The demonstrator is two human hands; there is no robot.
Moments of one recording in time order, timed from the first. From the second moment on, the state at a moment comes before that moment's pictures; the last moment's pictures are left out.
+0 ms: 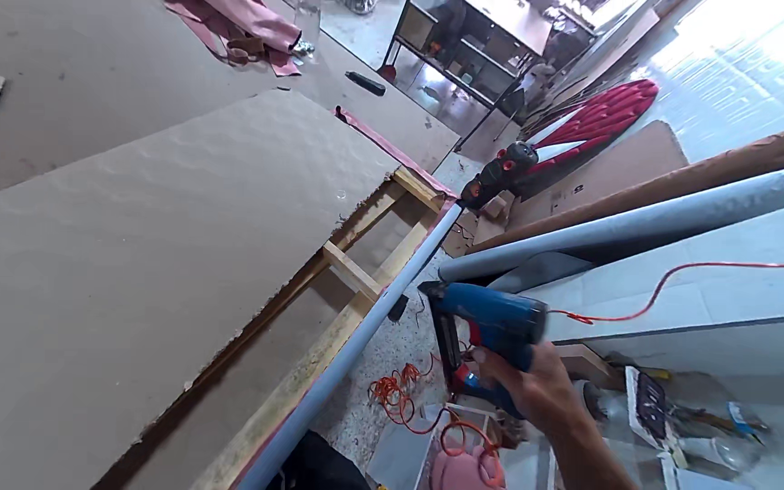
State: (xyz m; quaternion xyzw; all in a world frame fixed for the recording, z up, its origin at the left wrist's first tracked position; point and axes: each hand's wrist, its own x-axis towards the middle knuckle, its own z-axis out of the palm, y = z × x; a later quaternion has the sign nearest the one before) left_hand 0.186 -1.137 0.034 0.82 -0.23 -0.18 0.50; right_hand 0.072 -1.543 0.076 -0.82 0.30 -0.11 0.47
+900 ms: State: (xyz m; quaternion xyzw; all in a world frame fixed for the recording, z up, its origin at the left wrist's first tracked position) left_hand 0.074 -1.364 0.094 0.45 -0.56 -0.16 0.68; right_hand -0.203 -1.468 0.059 -0.60 -0.03 -0.58 0.54
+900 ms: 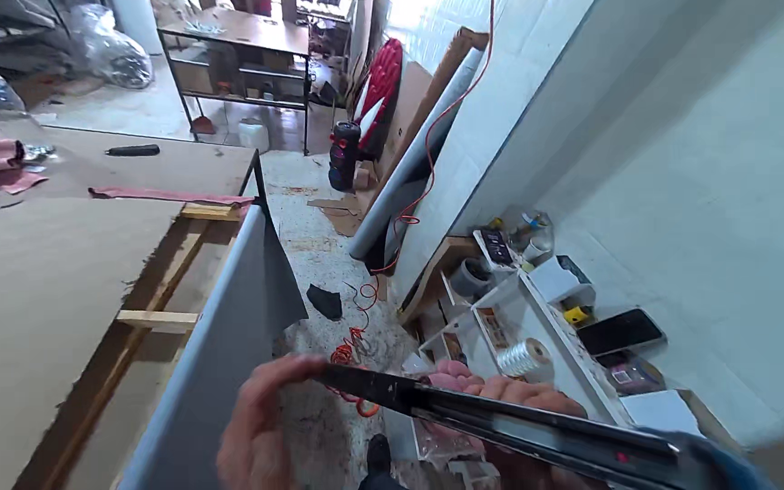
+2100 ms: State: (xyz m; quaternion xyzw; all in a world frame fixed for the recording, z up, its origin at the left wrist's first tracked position) left_hand -0.222 -1.596 -0.016 0.36 -0.38 -0.78 0.33; right_hand -0.435 -1.407 -0.041 -0.32 0.42 -0.71 0.47
